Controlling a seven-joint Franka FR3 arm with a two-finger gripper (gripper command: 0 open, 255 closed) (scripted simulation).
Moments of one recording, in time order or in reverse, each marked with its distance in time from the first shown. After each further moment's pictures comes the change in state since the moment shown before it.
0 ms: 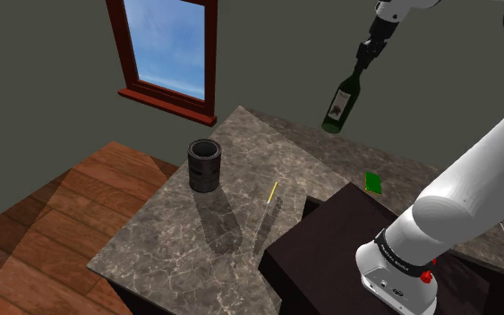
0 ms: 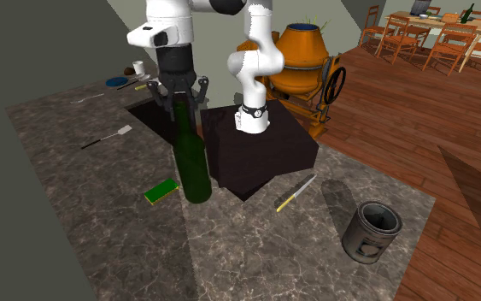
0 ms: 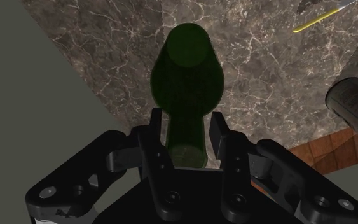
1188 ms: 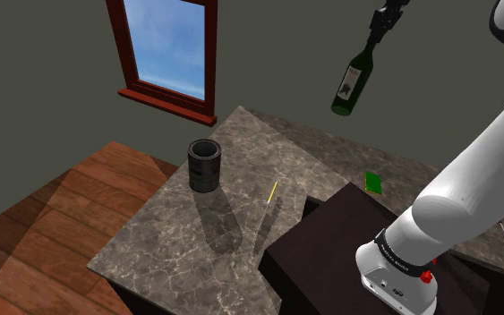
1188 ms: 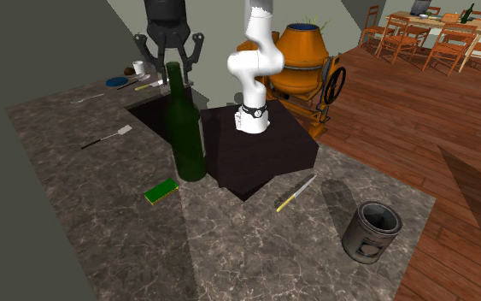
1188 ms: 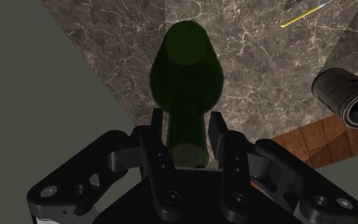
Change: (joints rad) arm -0.010 0.048 -0.010 0.298 0.025 -0.257 -0.015
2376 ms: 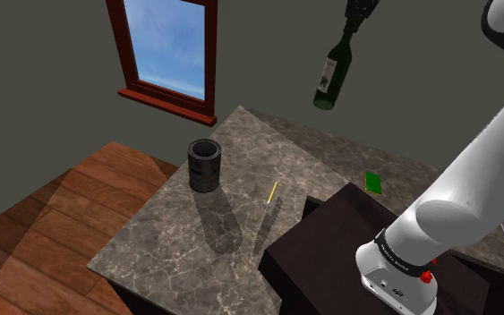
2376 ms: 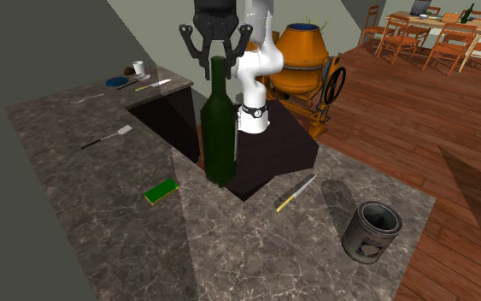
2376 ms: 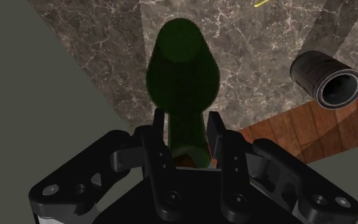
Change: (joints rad) arm 0.098 0.022 0.081 0.086 -0.012 -0.063 0.180
